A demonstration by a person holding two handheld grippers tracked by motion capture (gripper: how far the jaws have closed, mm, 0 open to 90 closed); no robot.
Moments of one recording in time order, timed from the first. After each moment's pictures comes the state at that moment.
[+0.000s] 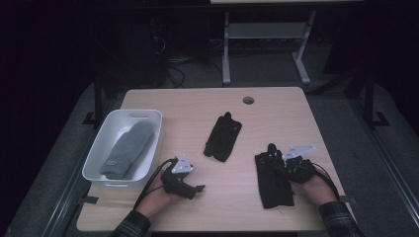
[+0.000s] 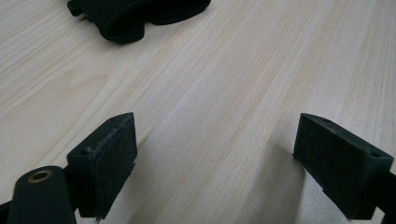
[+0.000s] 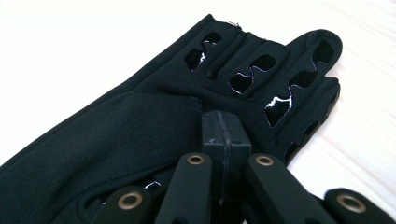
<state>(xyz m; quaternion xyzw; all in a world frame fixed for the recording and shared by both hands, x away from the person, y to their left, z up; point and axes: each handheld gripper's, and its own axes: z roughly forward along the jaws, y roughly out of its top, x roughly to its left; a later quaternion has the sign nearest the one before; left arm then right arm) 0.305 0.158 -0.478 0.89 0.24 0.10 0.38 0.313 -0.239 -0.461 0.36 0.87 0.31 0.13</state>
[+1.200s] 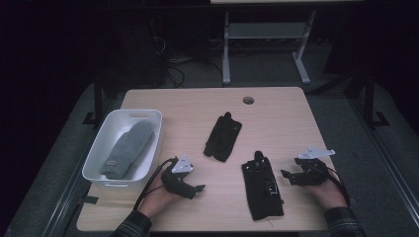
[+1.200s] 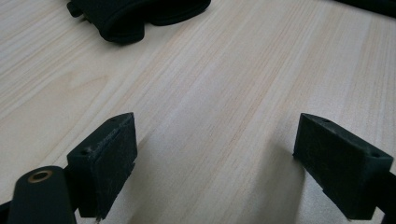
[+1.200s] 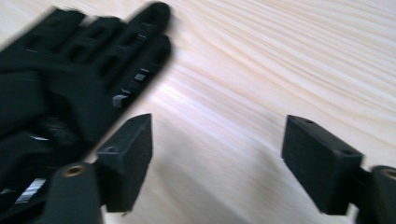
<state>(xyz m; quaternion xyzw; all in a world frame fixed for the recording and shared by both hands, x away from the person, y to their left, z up) 0.305 0.158 -0.478 0.89 0.24 0.10 0.38 0.305 -0.279 -0.470 0.44 0.82 0.34 0.17</state>
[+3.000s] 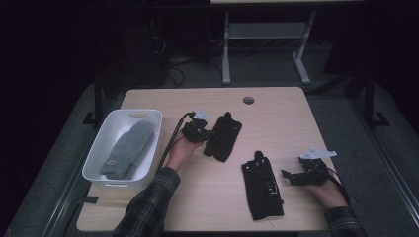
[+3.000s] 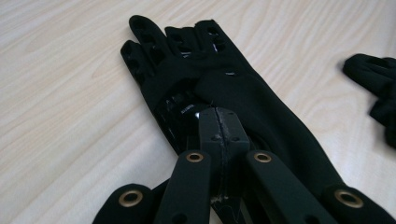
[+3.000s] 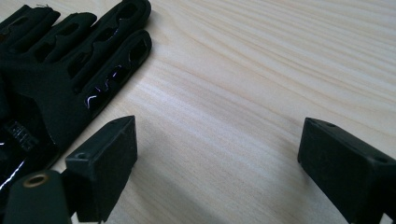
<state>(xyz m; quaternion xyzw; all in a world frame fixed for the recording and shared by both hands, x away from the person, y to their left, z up) 0.442 0.100 -0.437 0.87 0.31 0.10 0.38 0.310 -0.286 -0.483 0.45 0.80 0.35 0.18</state>
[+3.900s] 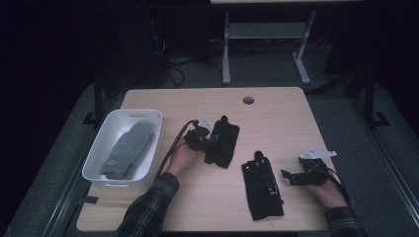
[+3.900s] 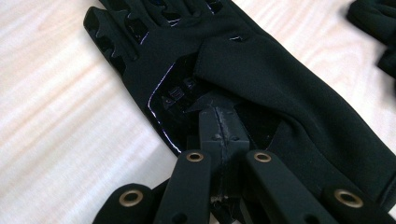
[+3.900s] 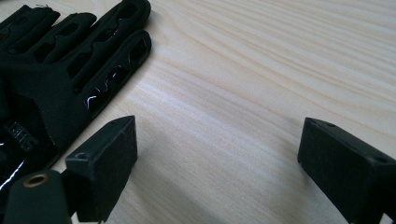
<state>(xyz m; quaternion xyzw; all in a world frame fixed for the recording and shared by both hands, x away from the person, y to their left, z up) 0.428 0.098 -0.462 0.89 0.29 0.07 0.34 0.311 -0.286 -0.483 0.45 0.80 0.35 0.18</state>
